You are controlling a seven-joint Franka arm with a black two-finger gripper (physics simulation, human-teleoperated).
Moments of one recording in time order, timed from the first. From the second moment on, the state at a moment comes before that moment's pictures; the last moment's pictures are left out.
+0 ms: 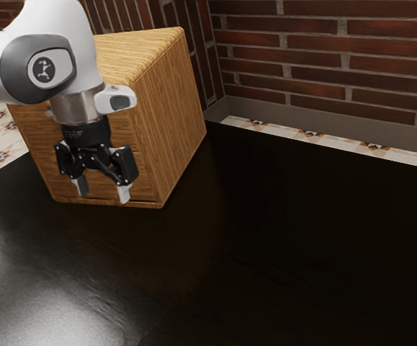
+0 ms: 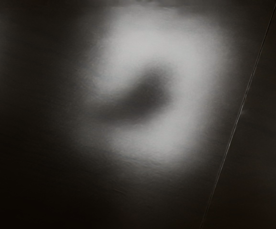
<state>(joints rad) -0.05 -0.05 0.24 -1.59 0.02 1.38 -0.10</state>
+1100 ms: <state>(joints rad) 0.59 -0.53 0.10 -2.04 0.16 1.96 -1.26</state>
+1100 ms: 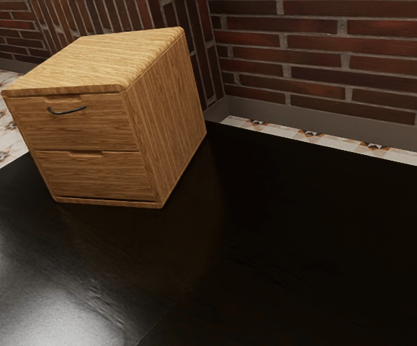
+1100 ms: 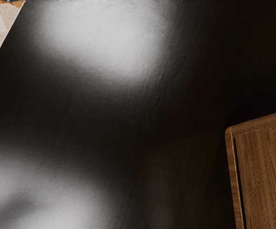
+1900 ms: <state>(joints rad) 0.57 -0.39 0.06 -2.08 0.09 2.42 -1.64</state>
